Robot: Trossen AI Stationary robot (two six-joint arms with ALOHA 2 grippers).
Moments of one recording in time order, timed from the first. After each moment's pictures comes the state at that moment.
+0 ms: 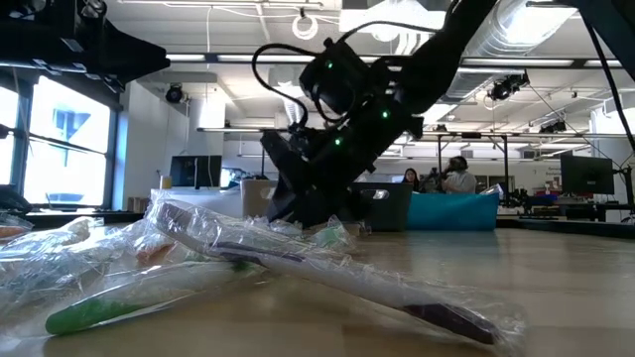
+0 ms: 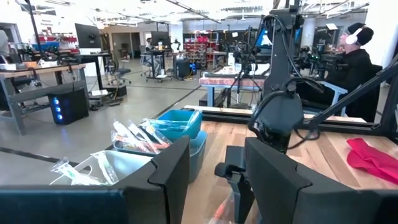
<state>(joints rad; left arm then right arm) 0.33 0.02 0.22 -0.08 0.04 0.02 -0.04 2.11 1.17 0.24 0.16 0.66</state>
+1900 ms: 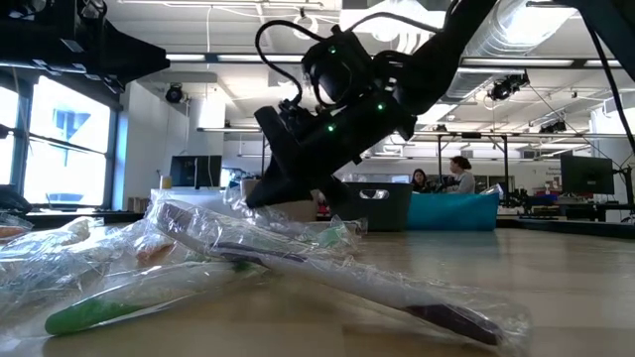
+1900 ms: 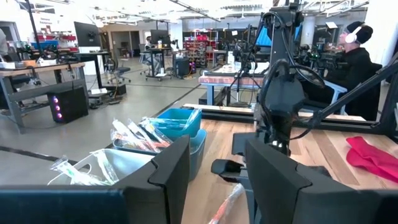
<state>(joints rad) 0.33 0.02 0.22 -0.08 0.04 0.02 -0.04 2.10 1.17 0.40 0.07 0.49</state>
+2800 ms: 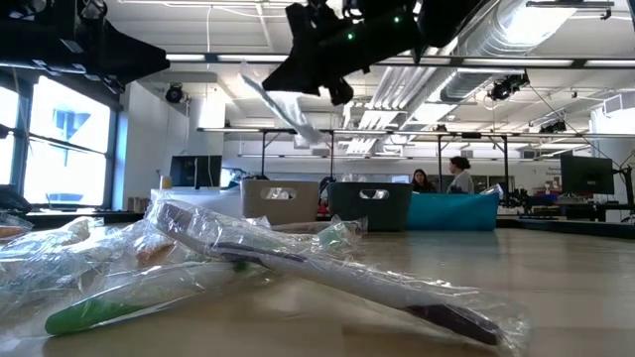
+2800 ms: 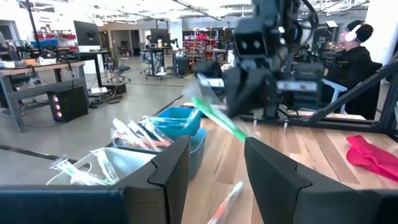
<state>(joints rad) 0.33 0.02 0.22 -0.09 0.04 0.02 -0.10 1.78 1.17 0.37 0.14 0.14</state>
